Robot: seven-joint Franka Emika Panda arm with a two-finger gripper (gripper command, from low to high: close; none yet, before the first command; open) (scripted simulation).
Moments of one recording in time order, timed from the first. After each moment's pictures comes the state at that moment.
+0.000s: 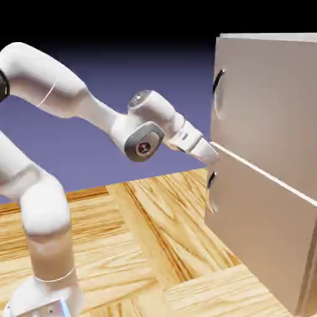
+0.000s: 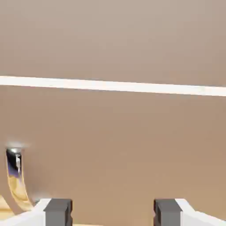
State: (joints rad) arm -0.03 -0.58 0.04 -2.79 0.12 3.04 0.66
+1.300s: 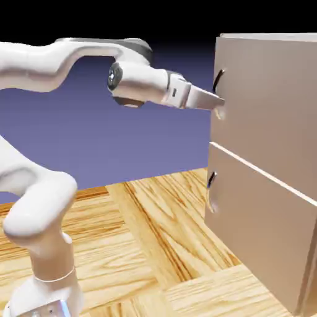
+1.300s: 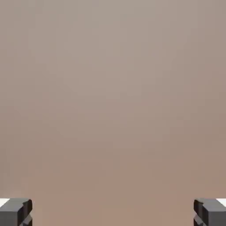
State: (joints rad) arm -0.56 -0.78 0.66 -2.45 1.81 3.02 -0.57
